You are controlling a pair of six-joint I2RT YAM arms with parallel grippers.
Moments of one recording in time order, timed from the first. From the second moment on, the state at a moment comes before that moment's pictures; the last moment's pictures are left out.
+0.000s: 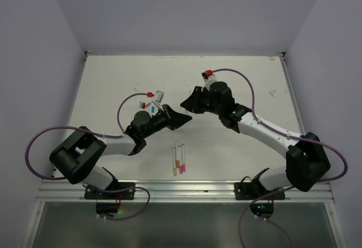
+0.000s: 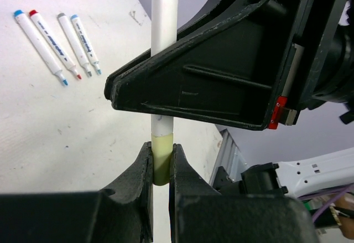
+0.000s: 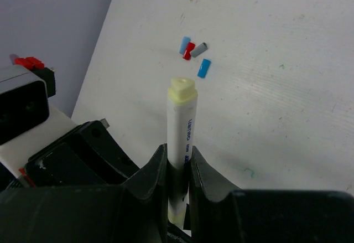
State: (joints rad) left arm -0.69 1.48 0.45 1.01 0.32 -0.88; right arm 0.64 1.42 0.97 0.03 -0.14 0.66
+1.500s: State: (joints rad) left arm -0.52 1.72 0.88 -0.02 -0.16 -0.41; right arm 0.19 1.69 1.14 -0.48 0.25 0.47
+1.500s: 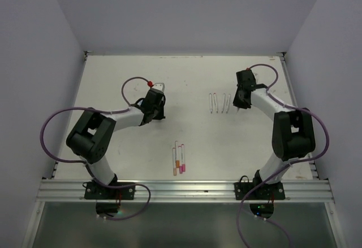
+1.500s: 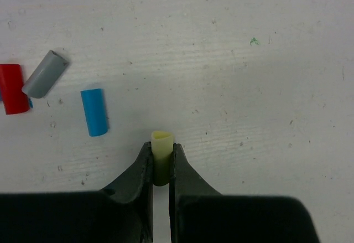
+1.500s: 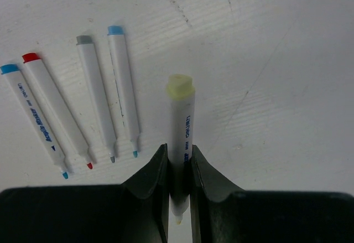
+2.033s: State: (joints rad) left arm -0.52 1.80 0.98 -0.06 -0.28 -0.36; right arm 0.16 1.85 1.17 -0.46 0.22 0.45
